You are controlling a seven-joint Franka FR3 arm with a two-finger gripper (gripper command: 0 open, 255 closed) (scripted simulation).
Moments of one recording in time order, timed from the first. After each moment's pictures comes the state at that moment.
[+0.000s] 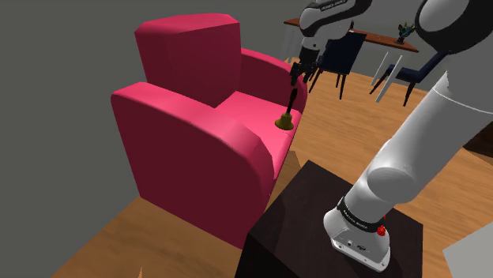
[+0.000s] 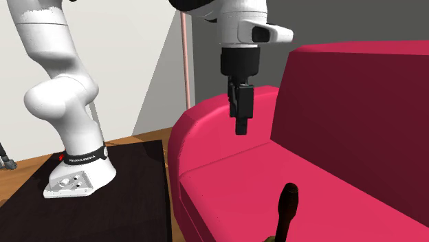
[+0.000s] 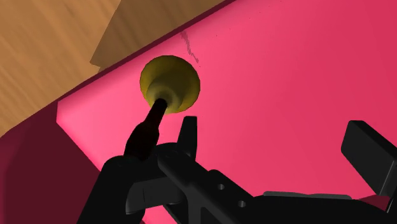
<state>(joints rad) -0.10 -0.04 -0.52 -2.01 0.00 1.98 -0.40</state>
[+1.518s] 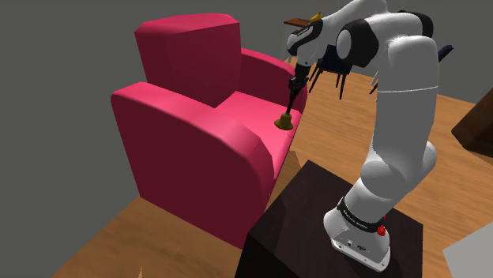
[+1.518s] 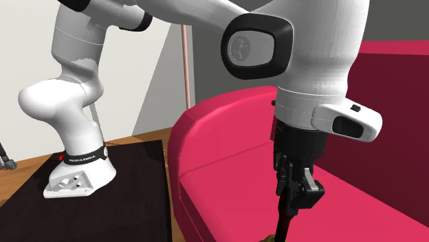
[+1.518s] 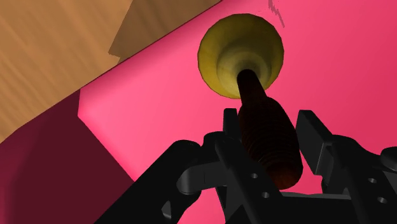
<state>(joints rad) -0.29 0.49 -0.53 -1.63 0.27 2.05 -0.65</state>
